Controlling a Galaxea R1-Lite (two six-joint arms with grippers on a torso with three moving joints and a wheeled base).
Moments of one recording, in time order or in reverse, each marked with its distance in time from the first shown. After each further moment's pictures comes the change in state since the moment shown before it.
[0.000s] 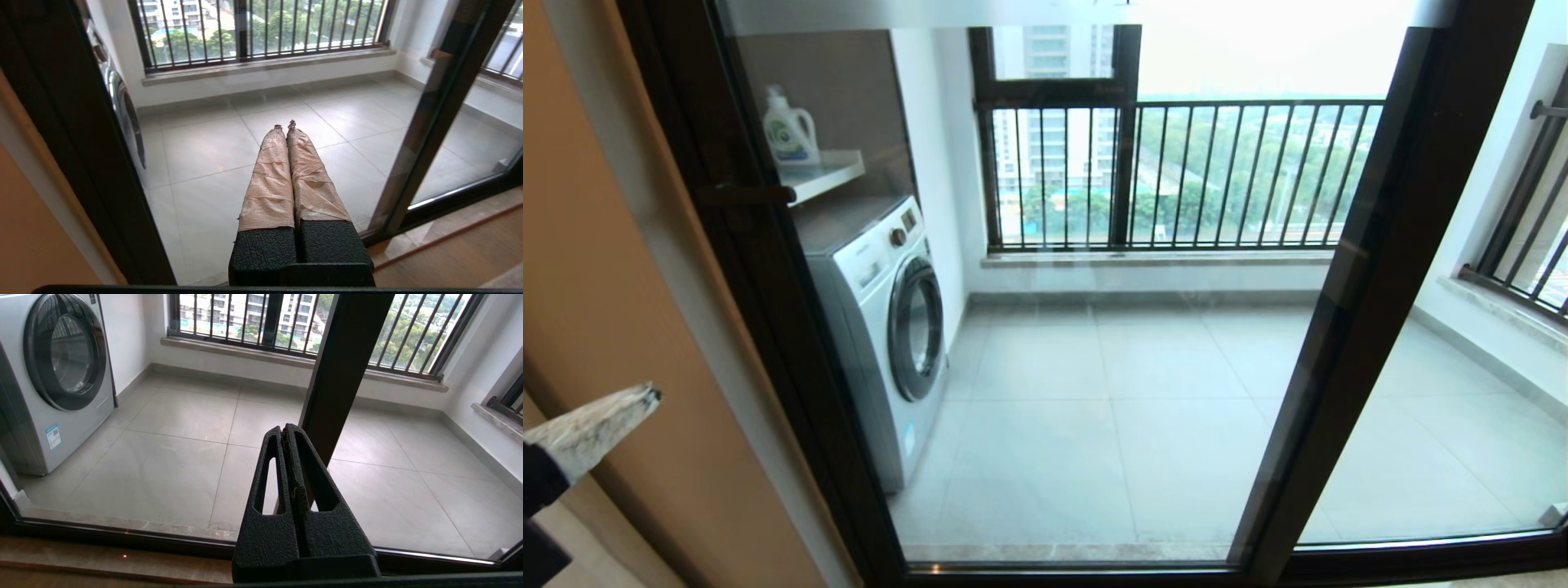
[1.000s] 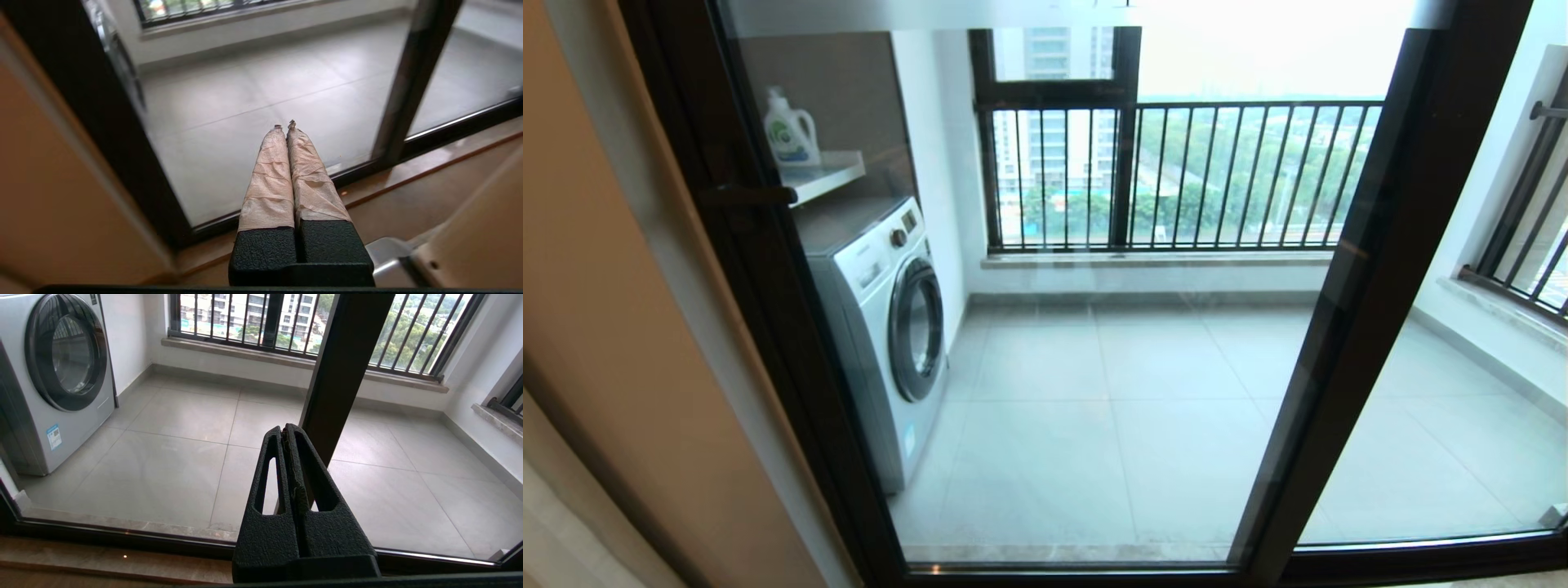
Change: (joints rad) left arm -0.192 -0.750 -0.050 0.937 0.147 0.133; right arm 0.000 0.000 0.000 0.000 0.000 0.000
